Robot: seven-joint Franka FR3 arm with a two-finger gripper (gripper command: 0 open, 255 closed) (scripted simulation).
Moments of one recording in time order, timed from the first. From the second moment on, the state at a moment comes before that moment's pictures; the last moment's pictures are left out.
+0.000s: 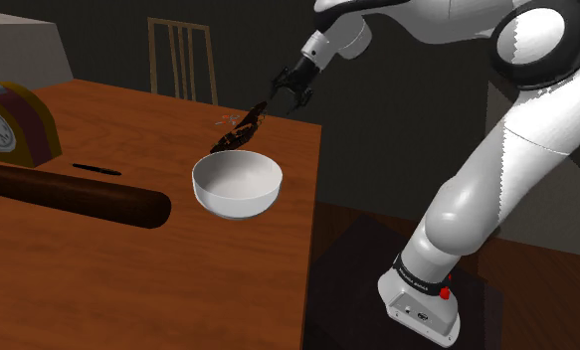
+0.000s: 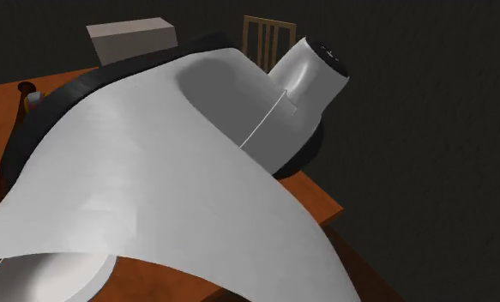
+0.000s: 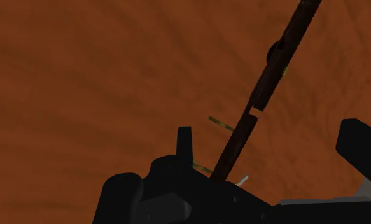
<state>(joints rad) 0.00 -0.13 -0.22 -2.03 0.57 1.98 -0.04</state>
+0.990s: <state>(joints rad) -0.07 0.30 -0.25 -1.75 1.08 1.97 -0.14</state>
